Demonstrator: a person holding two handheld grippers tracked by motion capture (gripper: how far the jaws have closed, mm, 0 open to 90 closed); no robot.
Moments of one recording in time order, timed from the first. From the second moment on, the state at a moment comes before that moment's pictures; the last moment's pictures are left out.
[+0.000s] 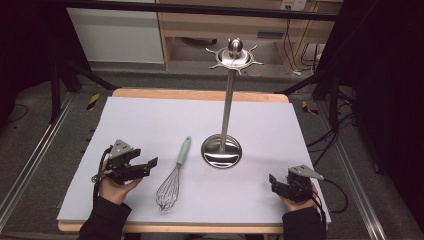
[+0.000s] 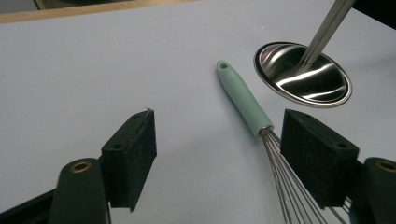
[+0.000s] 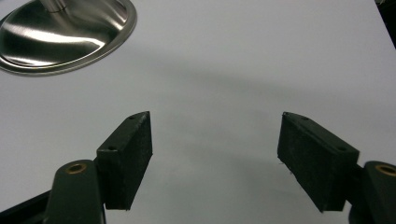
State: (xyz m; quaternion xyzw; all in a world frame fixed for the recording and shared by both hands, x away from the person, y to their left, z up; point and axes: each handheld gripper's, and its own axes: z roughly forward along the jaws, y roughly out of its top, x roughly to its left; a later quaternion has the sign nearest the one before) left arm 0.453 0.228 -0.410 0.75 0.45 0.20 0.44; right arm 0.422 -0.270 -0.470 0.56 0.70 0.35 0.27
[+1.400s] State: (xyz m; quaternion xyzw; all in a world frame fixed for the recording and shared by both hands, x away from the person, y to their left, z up) left arm 0.486 0.175 -0.386 0.80 0.41 0.17 0.41; right arm 0.424 -0.267 -0.469 0.56 0.70 0.35 0.27
